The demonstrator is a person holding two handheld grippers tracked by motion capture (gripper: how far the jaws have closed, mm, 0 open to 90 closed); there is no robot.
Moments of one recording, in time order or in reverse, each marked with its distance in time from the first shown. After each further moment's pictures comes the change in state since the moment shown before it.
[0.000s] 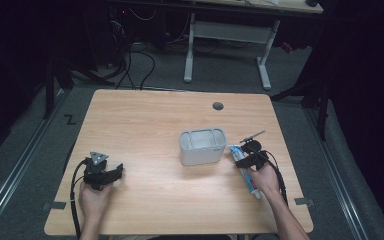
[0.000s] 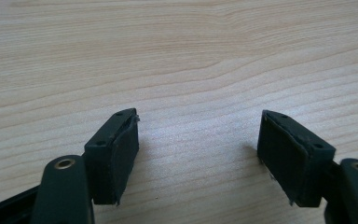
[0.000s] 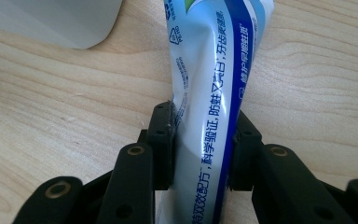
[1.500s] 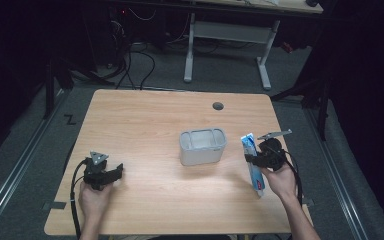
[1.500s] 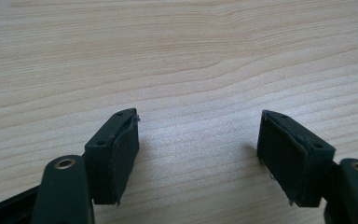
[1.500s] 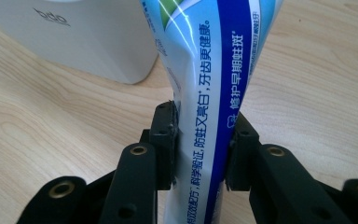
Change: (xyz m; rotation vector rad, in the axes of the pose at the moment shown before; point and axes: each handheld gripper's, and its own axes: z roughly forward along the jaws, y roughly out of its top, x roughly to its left) left arm 0.000 0.000 0.000 -0.001 0.003 0.002; right arm -0.007 -0.021 -0.068 -0.247 0.056 -0.046
